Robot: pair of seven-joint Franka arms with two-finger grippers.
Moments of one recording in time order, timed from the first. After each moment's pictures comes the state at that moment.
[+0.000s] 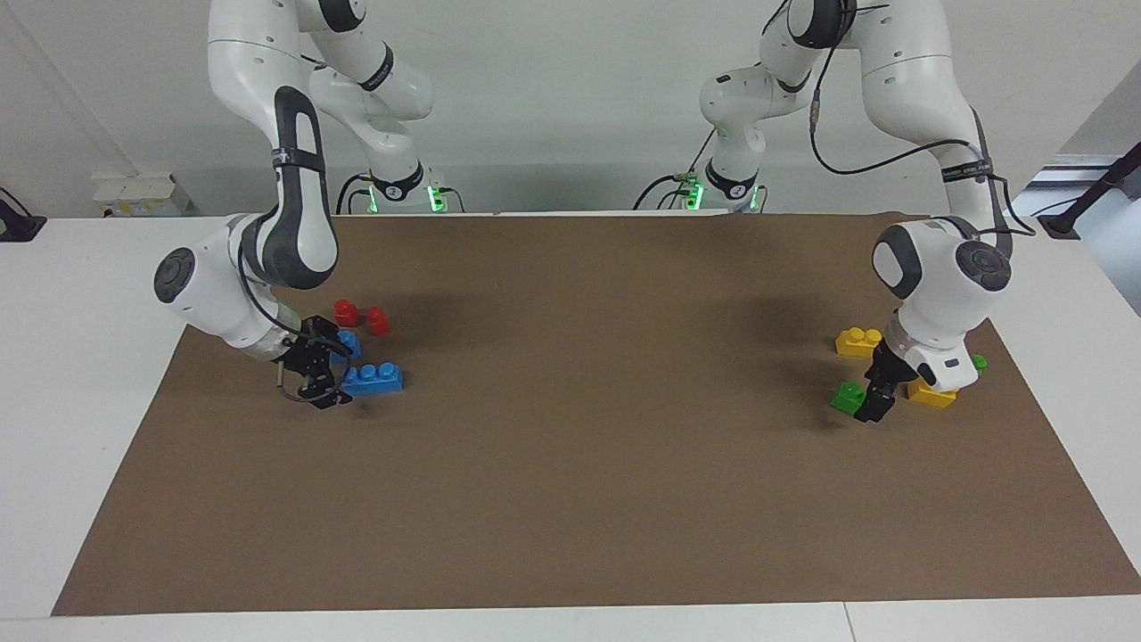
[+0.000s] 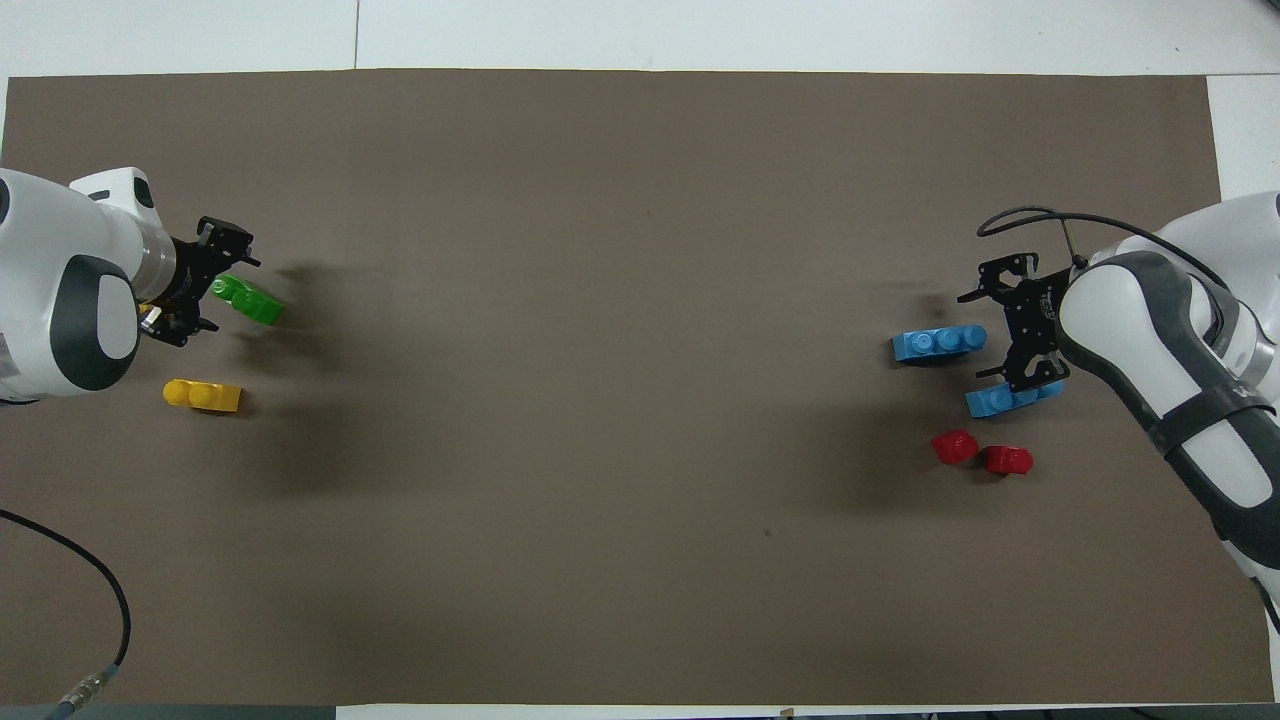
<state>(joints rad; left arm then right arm) 0.19 0.38 -0.14 -1.87 0.06 2.29 -0.92 -0.11 0.30 0.00 -1.99 0.38 2.13 1.09</state>
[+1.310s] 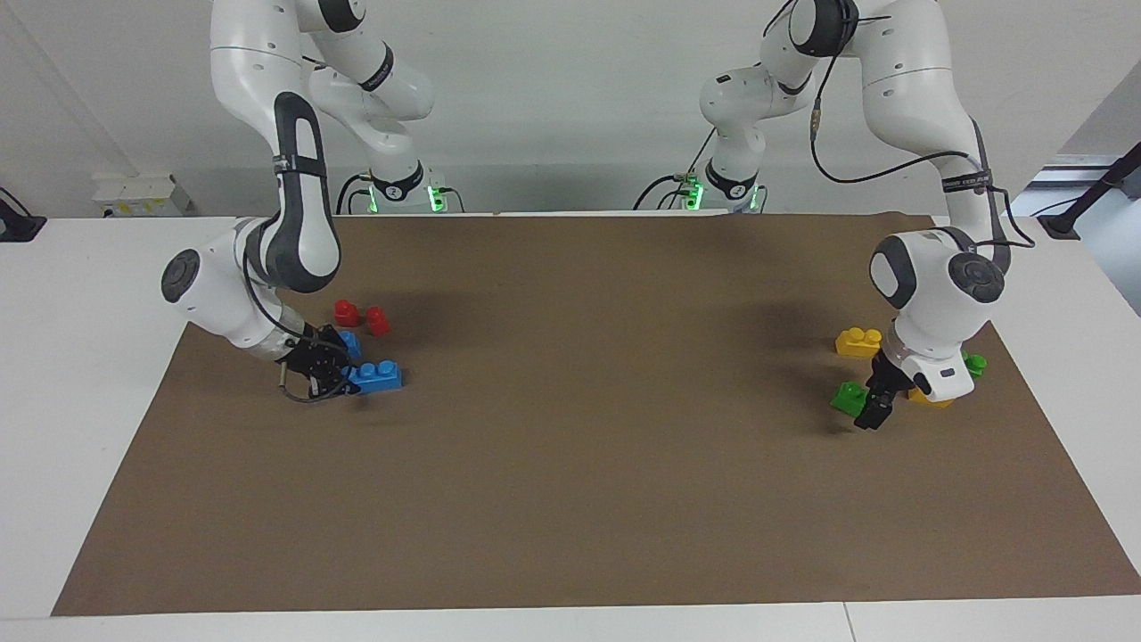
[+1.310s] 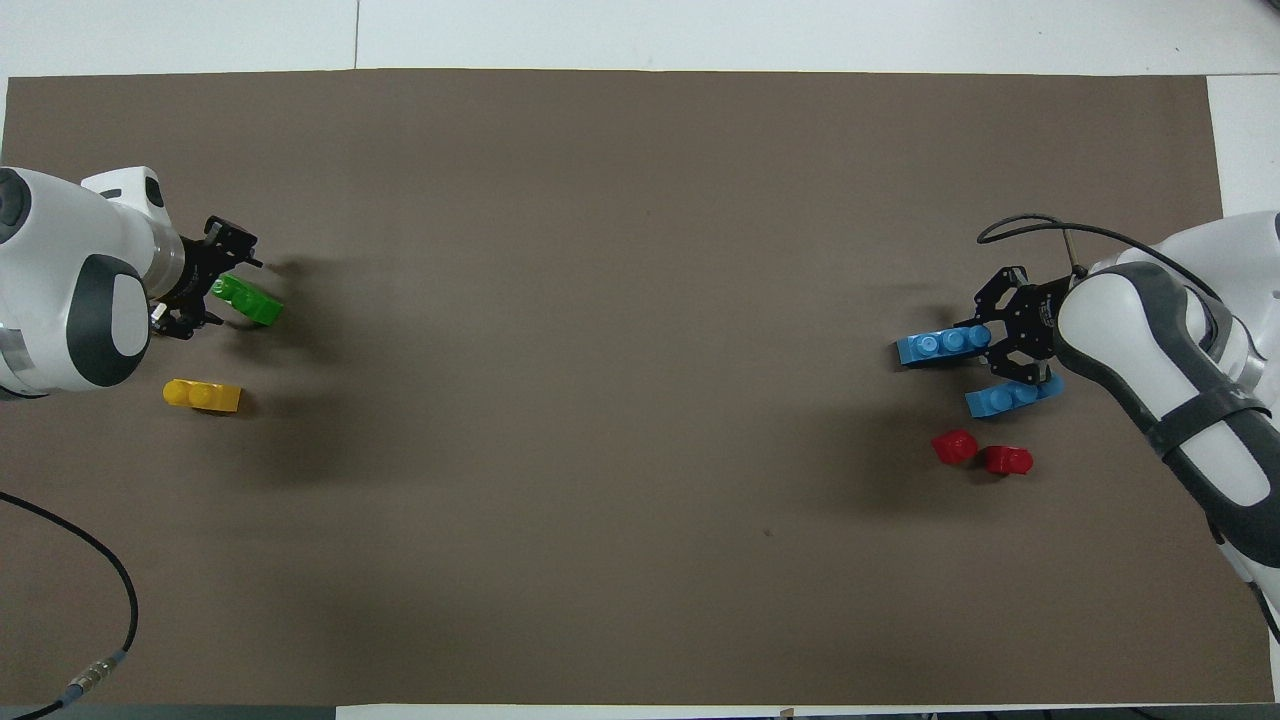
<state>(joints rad) 0.19 0.41 -0.14 -1.86 0.09 2.32 -0.92 -0.13 0.30 0.00 -2.03 0.41 2.19 1.03</state>
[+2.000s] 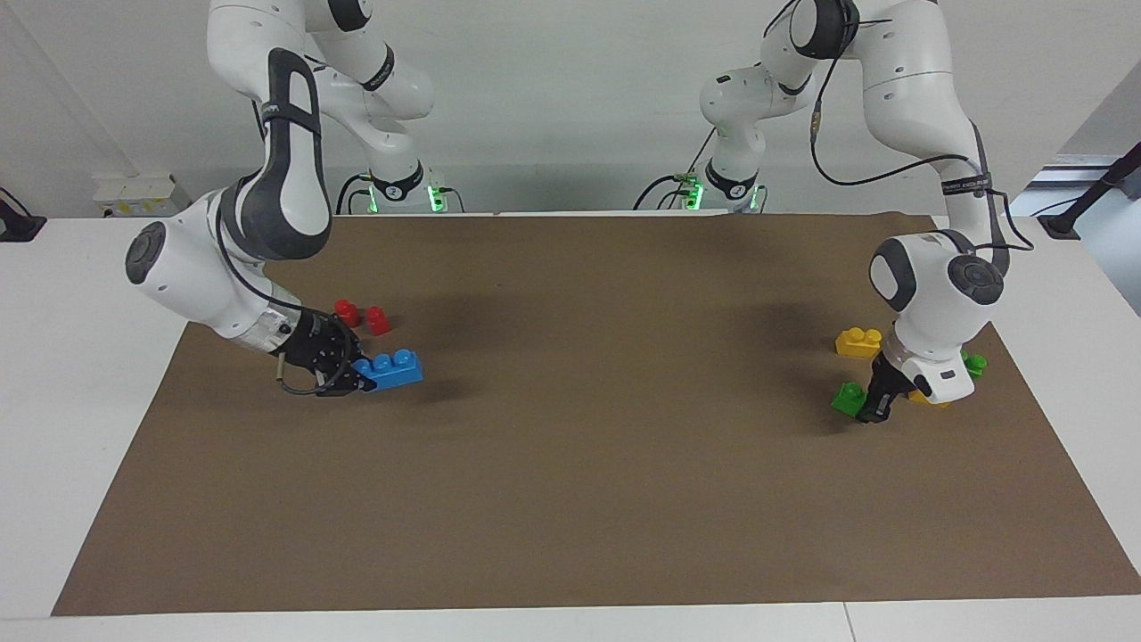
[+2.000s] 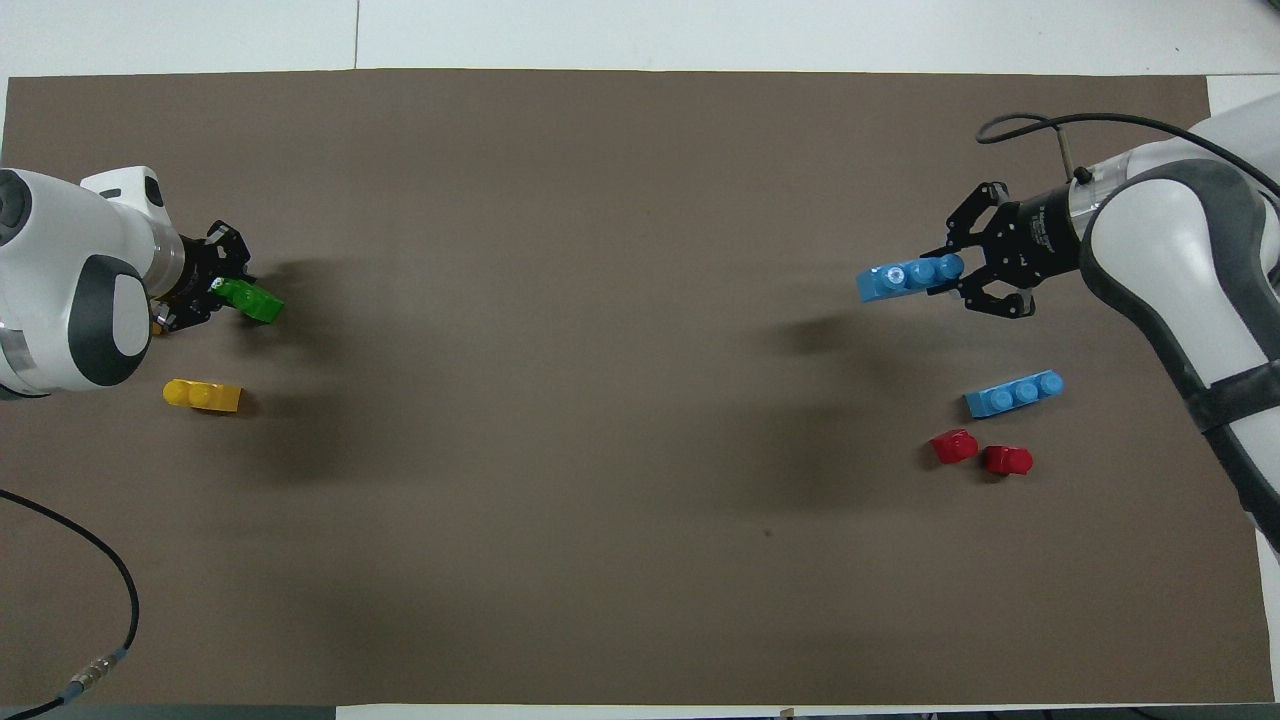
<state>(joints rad) 0.20 0.42 -0.14 -1.85 0.09 2.34 -0.92 -0.02 0.30 0.02 -1.71 0.48 1.92 1.24</state>
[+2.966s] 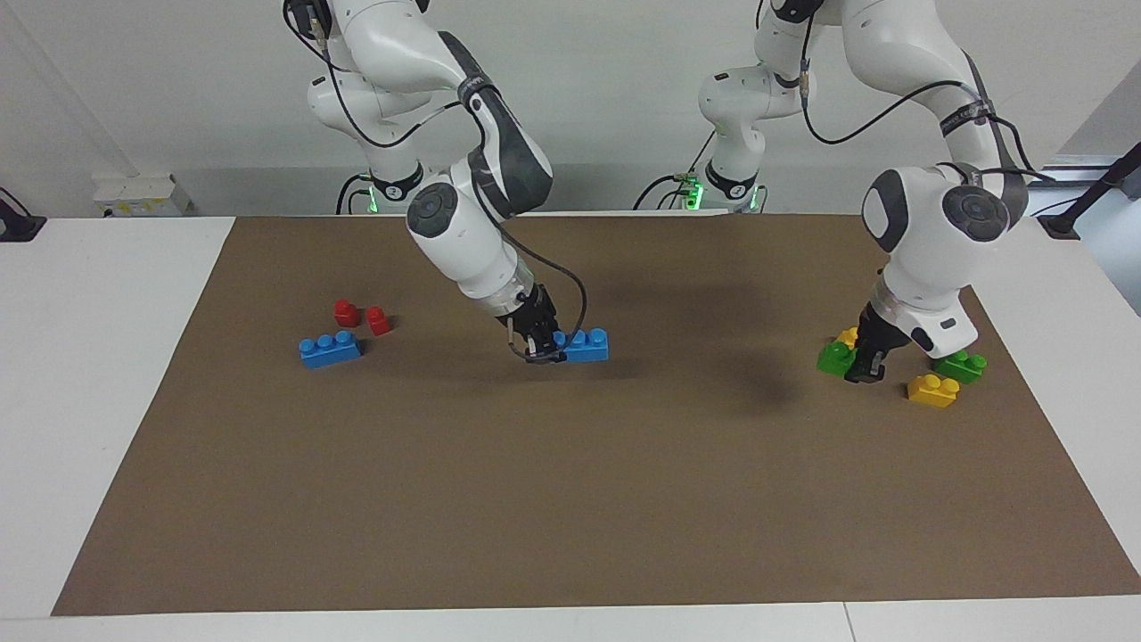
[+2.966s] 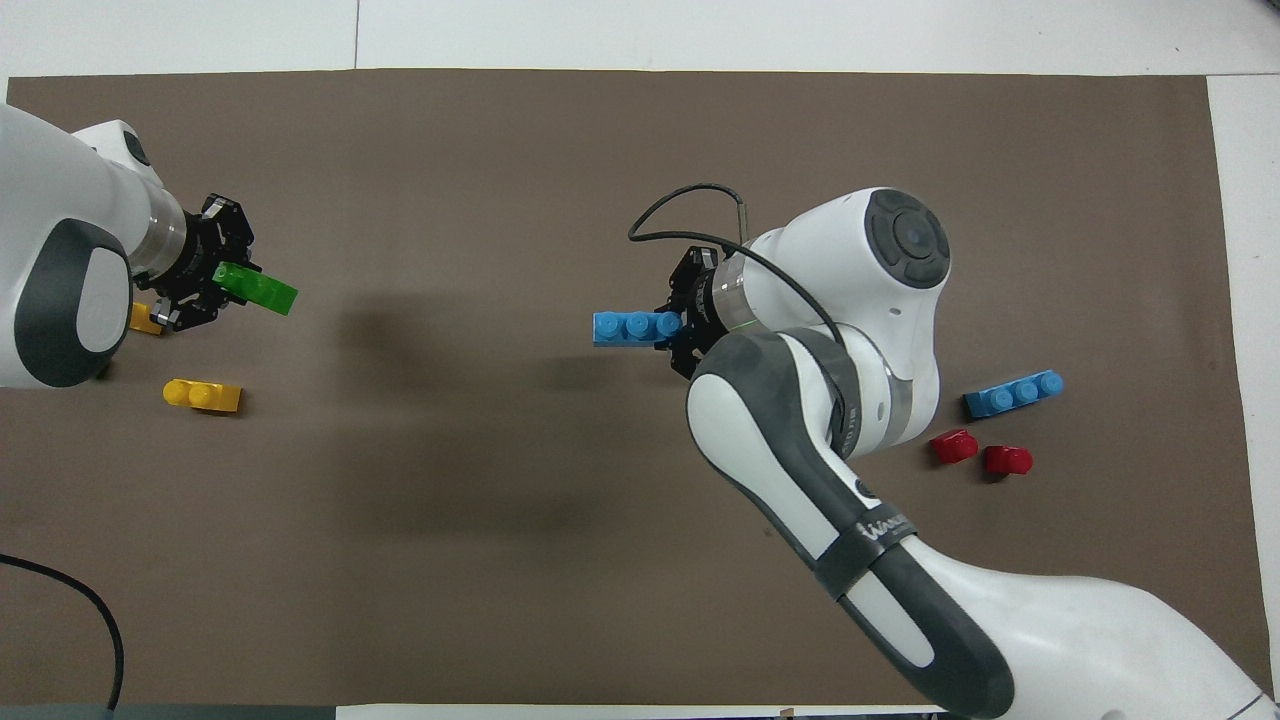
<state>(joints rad) 0.06 0.21 -0.16 -1.78 0.09 2.00 -1.27 0.46 0.32 0.02 -1.81 0.49 2.28 1.77</state>
